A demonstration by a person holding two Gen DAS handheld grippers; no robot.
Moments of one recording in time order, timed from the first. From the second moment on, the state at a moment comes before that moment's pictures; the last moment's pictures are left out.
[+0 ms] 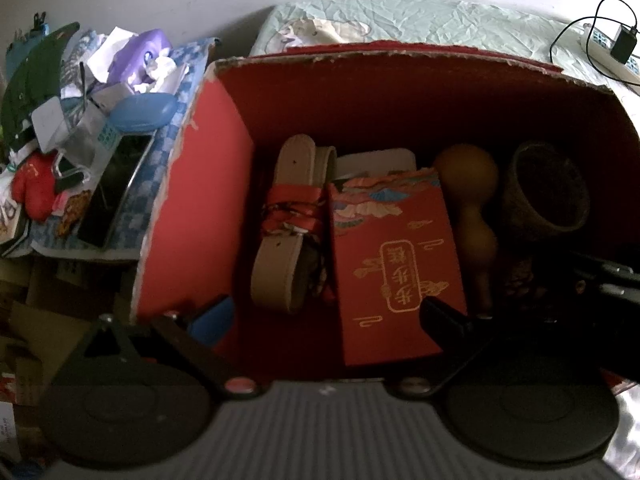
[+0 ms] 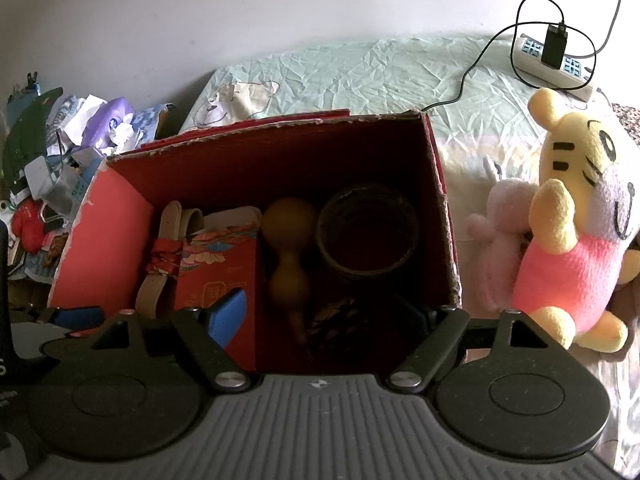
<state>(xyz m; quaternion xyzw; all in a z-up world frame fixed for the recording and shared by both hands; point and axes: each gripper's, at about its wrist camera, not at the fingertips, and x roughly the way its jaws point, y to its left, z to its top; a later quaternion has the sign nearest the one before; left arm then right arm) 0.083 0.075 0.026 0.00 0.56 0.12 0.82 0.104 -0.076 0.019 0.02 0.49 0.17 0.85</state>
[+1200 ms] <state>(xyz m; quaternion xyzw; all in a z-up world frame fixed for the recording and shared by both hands) 0.082 0.076 0.021 0.01 0.54 0.12 0.83 0.099 -0.074 0.019 0.02 0.48 0.18 0.86</state>
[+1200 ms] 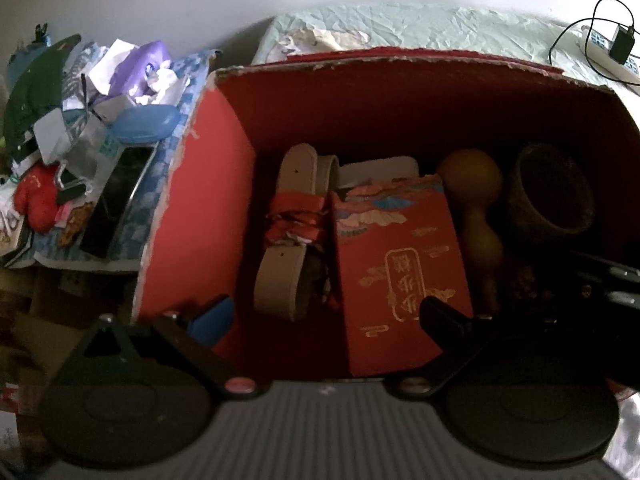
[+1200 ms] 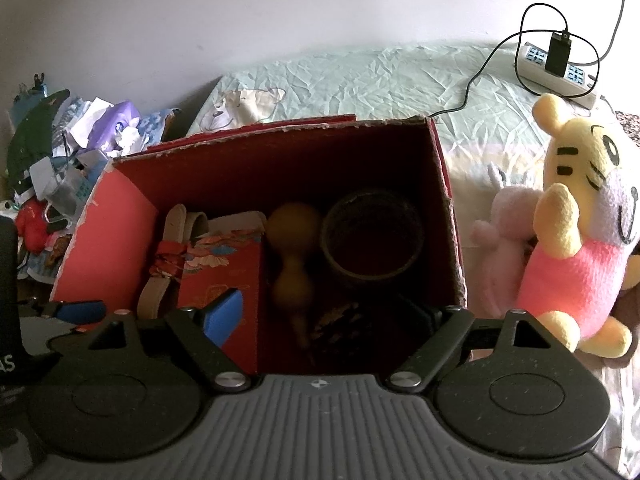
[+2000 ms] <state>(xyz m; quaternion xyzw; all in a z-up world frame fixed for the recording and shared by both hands) 0.084 0.077 0.016 0.02 0.53 0.12 0.84 0.099 -0.075 0.018 0.02 0.46 0.19 0.86</state>
